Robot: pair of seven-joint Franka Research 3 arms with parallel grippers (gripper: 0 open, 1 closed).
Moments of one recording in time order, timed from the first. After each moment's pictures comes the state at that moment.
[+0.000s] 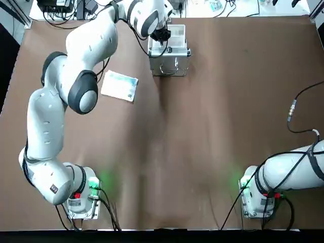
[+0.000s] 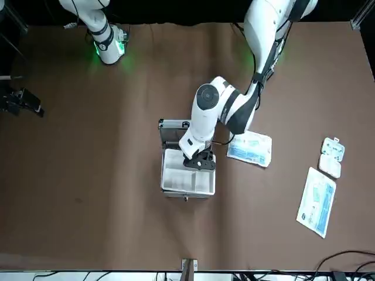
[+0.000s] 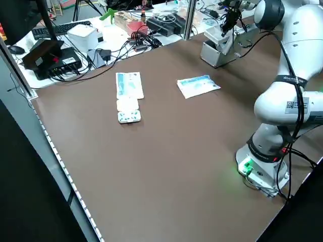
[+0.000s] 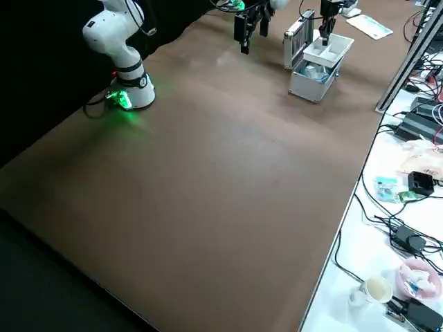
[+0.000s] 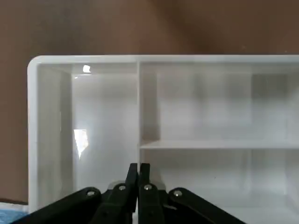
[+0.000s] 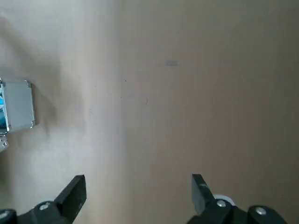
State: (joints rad) left arm -0.63 0.72 -0.07 -1.26 0.13 2.21 -0.66; right arm 0.07 0.00 -0.13 -1.58 0.05 1.62 0.01
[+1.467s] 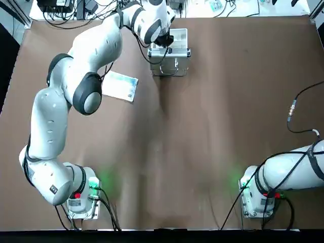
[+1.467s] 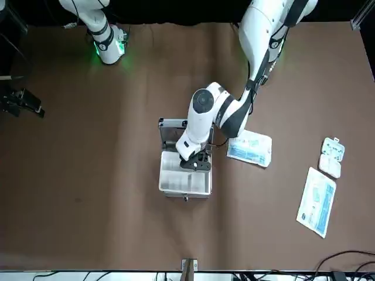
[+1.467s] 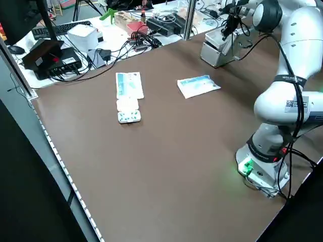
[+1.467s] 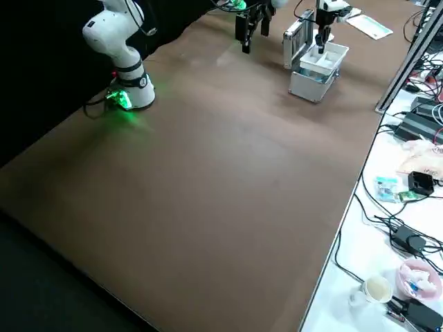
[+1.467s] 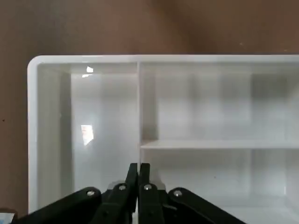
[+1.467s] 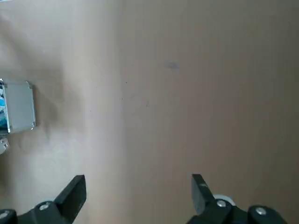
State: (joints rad) left arm -0.65 0.77 -0.07 -1.26 0.13 2.27 -0.71; right arm 0.08 0.00 -0.13 -1.58 0.05 1.63 0.01
